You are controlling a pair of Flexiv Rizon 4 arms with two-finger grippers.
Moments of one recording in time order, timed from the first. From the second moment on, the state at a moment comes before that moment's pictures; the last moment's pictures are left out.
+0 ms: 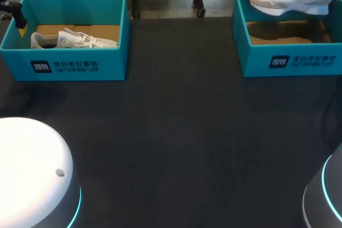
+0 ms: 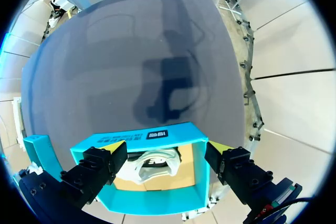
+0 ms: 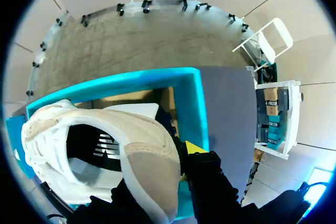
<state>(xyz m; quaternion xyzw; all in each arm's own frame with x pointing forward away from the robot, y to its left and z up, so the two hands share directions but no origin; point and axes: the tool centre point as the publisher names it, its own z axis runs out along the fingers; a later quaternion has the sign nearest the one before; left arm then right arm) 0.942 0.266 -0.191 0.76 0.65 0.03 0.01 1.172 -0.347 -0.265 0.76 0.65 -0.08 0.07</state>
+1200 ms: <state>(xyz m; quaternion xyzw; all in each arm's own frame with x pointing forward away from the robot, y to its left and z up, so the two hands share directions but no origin) 0.942 0.266 -0.191 0.76 0.65 0.03 0.01 0.993 -0.209 -0.148 0.79 0.60 -0.15 0.01</state>
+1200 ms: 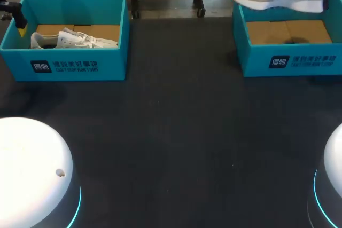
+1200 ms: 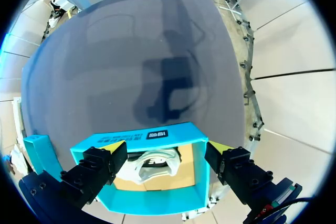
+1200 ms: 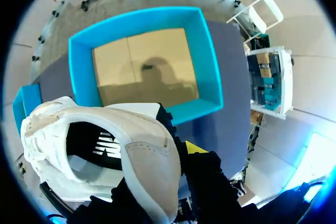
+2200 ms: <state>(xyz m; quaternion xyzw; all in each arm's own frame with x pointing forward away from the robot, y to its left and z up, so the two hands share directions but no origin) 0.942 0.266 -0.191 0.76 0.65 0.03 0.01 0.892 -0.085 -0.159 0.79 0.60 -0.04 0.16</state>
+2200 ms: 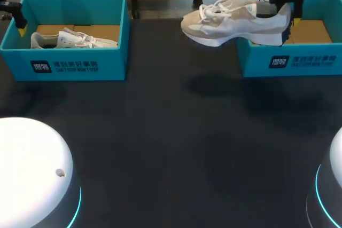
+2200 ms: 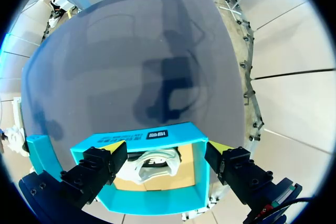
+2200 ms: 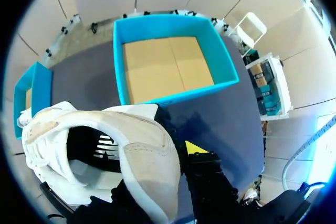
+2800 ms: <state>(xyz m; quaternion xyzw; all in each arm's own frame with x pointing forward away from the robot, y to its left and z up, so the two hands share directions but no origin) 0.942 0.266 -0.191 0.76 0.65 0.03 0.01 0.872 -0.059 -0.205 0.76 0.62 0.00 0.20</state>
